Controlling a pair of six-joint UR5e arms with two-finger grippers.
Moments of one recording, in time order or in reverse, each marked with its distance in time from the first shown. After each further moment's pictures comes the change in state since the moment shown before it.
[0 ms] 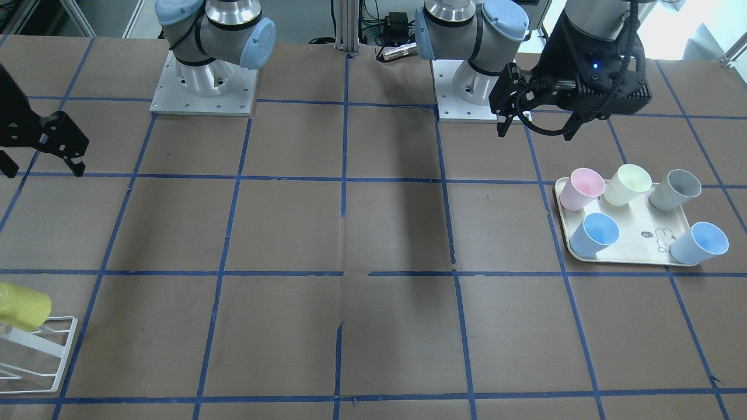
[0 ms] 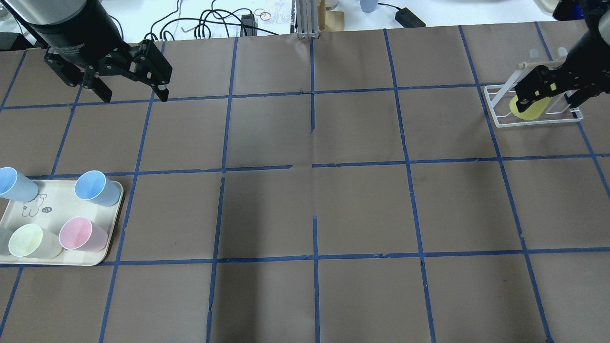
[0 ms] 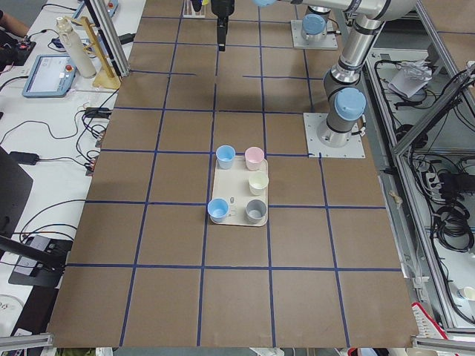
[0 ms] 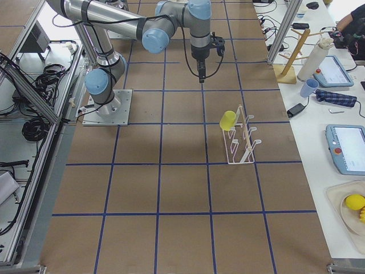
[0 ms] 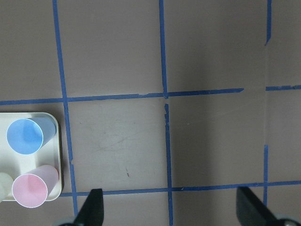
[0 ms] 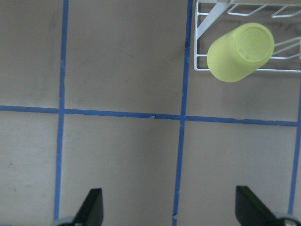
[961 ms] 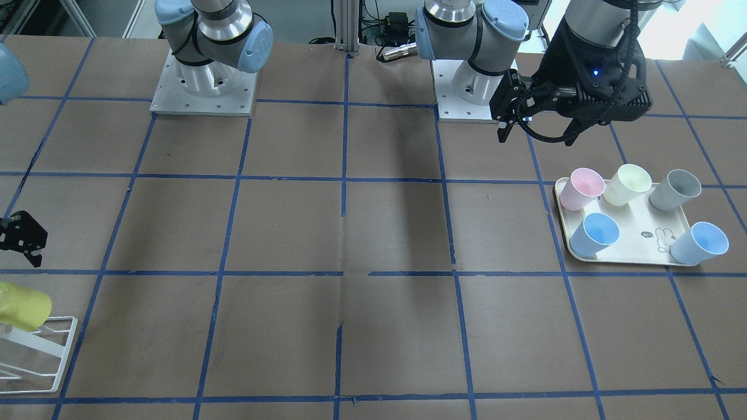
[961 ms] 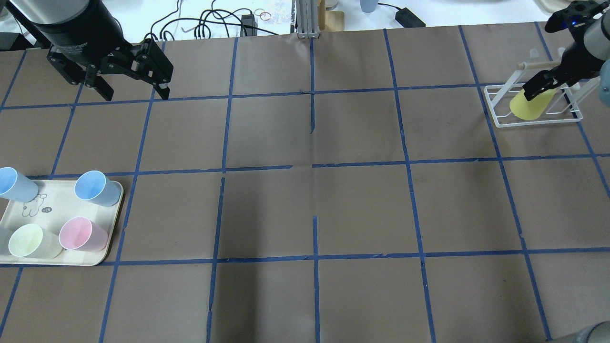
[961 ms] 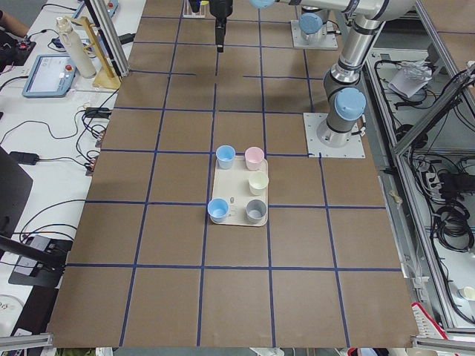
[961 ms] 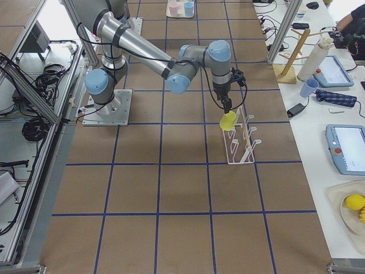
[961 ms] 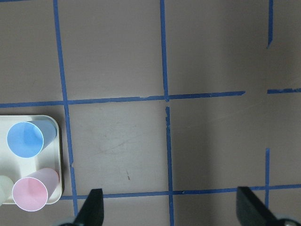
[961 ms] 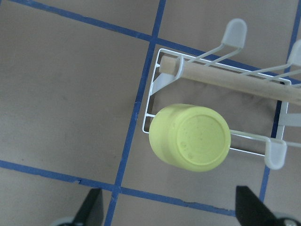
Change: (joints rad) left arm 0.000 -0.011 0.000 0.017 0.003 -0.001; right arm -0.054 0.279 -0.004 -0.398 0.003 -0.241
